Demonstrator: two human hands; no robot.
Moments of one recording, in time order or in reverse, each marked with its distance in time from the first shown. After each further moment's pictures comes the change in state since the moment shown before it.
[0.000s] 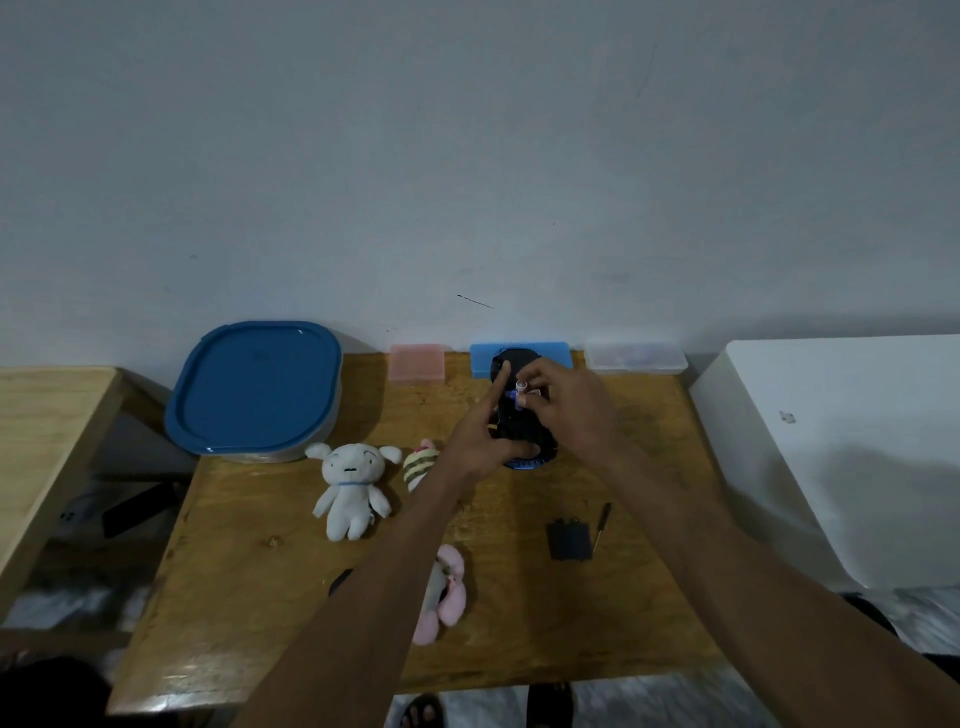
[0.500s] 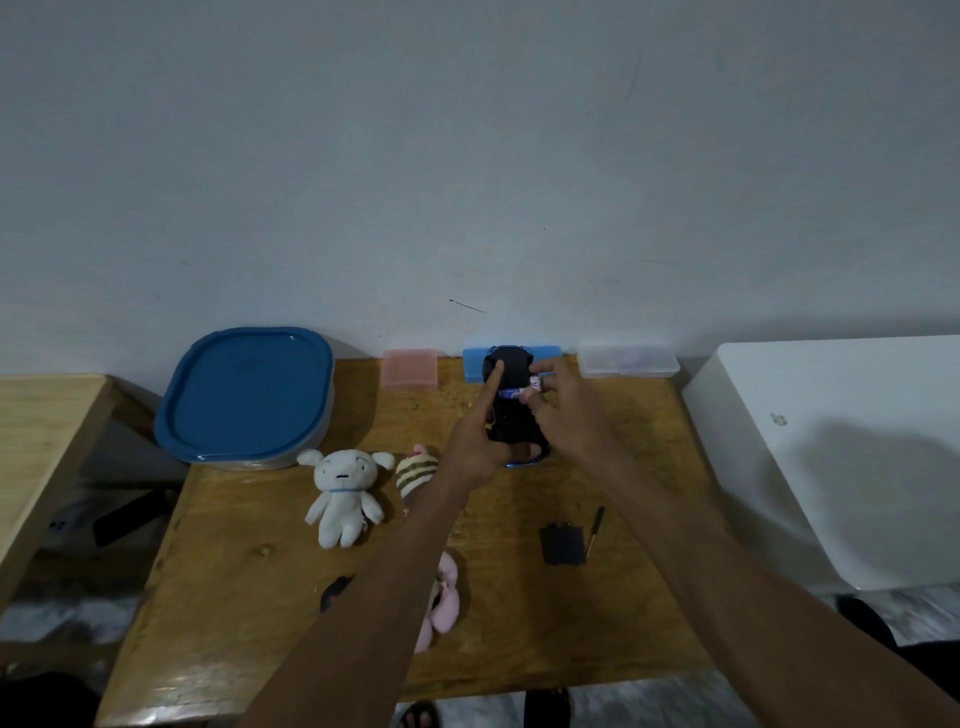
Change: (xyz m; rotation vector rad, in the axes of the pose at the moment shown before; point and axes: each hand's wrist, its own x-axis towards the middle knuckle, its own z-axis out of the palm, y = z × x) left_hand 0.003 0.002 0.009 -0.009 0.046 0.044; right_hand -0.002 0.002 0.003 0.224 -0.006 0.241
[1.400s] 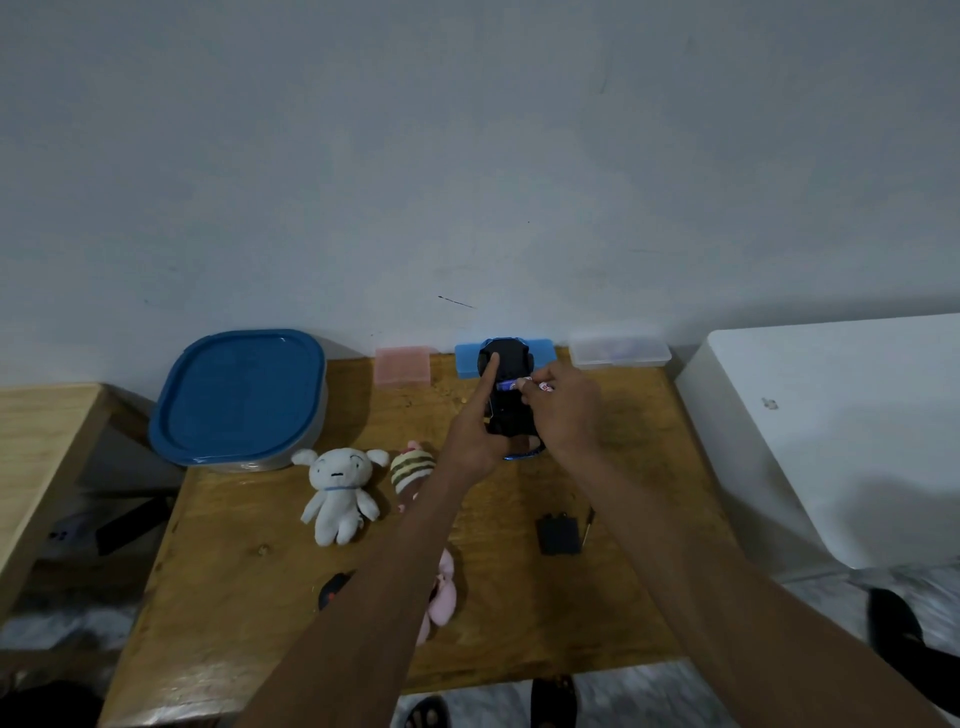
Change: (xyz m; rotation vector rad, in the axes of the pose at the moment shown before) left_hand -0.003 0.006 0.010 0.007 0.010 0.019; right_hand -0.009 -0.002 0.010 0.010 0.277 0.110
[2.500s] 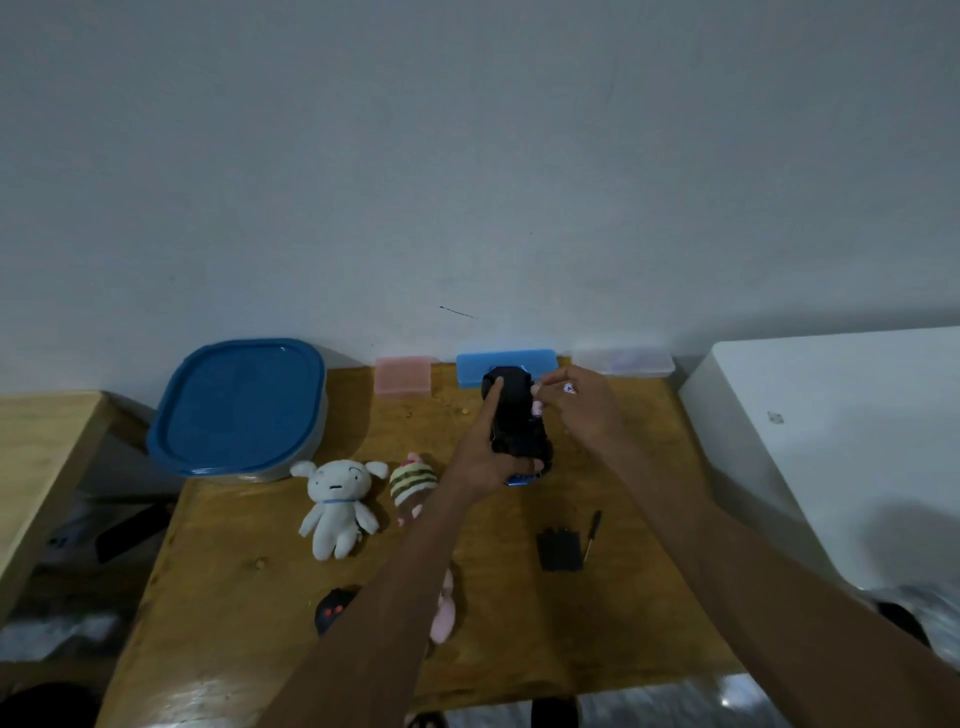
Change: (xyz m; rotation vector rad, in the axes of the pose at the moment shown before) left_hand -0.006 0.018 0.006 -0.010 -0.048 -0.188; right_hand 0.039 0.025 -0.019 0.158 -0.253 0.091
